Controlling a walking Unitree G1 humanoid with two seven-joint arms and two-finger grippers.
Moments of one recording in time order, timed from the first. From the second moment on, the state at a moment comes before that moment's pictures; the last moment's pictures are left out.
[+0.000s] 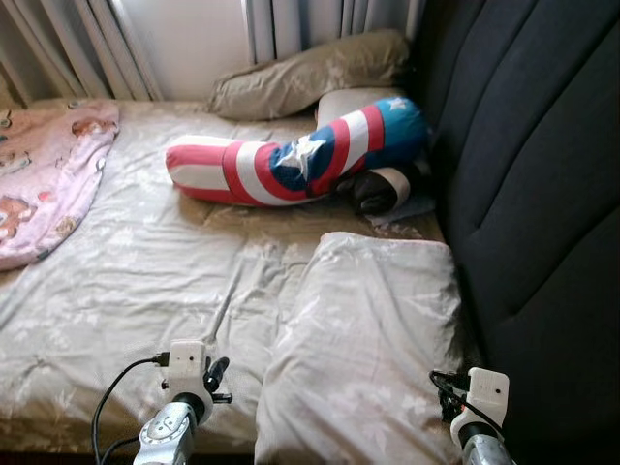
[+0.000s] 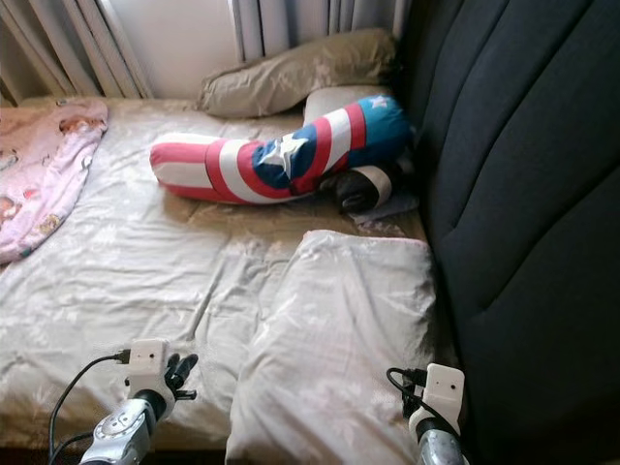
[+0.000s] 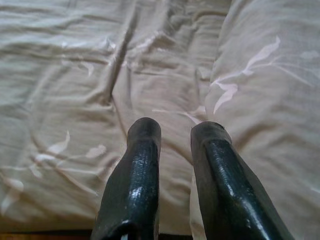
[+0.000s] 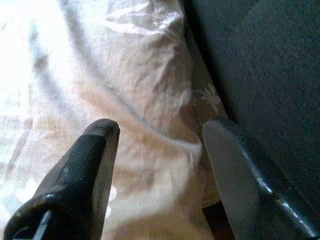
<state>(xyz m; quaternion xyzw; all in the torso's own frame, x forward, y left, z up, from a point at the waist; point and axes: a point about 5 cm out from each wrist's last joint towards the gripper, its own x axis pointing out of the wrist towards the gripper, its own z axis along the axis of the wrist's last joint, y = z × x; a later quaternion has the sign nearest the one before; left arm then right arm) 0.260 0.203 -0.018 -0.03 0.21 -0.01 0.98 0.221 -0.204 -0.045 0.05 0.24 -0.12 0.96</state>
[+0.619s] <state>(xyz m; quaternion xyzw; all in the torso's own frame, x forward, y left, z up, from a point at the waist) 0.260 0.205 -0.018 -0.03 0.21 -0.01 0.98 0.222 -0.203 -0.044 0.05 0.24 -0.11 0.96</state>
